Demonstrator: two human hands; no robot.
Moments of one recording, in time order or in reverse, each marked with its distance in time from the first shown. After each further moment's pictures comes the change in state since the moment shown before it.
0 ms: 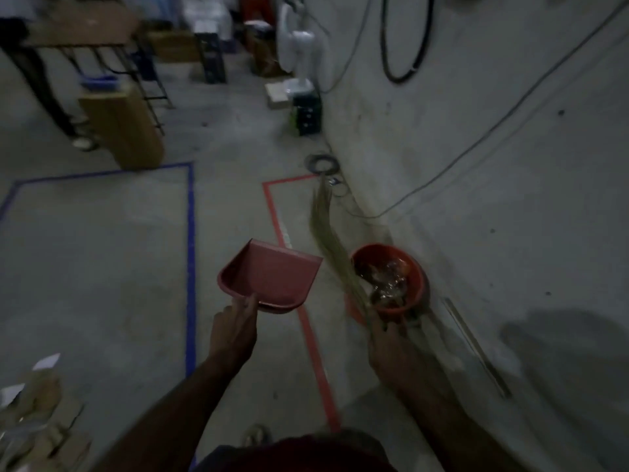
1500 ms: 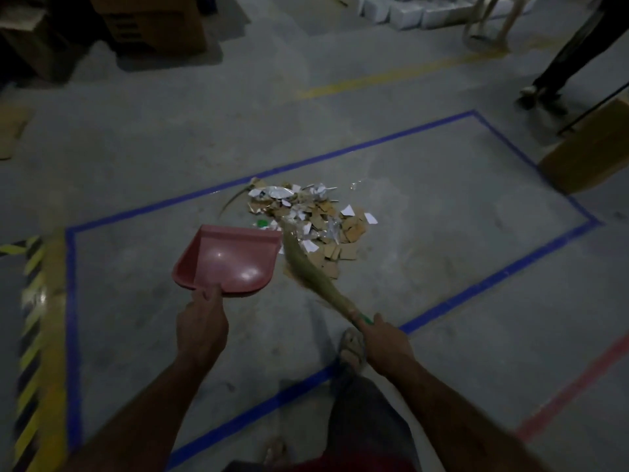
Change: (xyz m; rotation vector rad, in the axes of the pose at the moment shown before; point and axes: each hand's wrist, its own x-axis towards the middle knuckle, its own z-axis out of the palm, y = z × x) left_hand -0.579 -0.336 0.042 -0.164 -0.046 -1.615; right_hand -0.244 -0.484 0.267 -0.791 -0.613 -1.443
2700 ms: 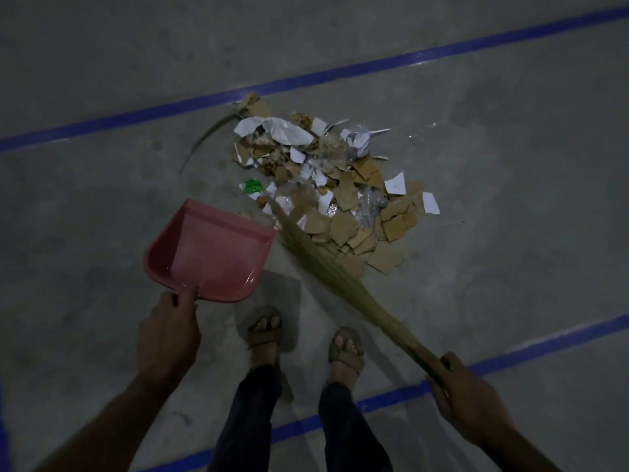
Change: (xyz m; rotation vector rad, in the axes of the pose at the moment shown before) left_hand 0.376 0.056 0.263 0.008 -0.254 -0.164; right_hand 0.450 0.208 0.047 0.098 -0.274 -0.096
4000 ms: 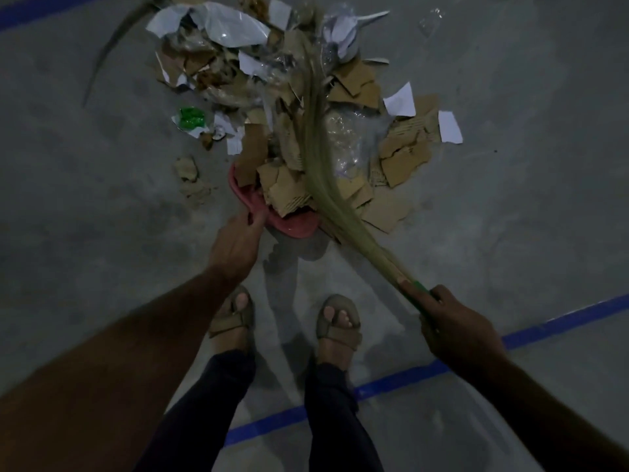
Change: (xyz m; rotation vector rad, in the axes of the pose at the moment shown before) left_hand 0.151 0.156 0.247 -0.030 -0.152 0.403; right_hand 0.157 0.068 0.079 -0.021 0.035 -0.026
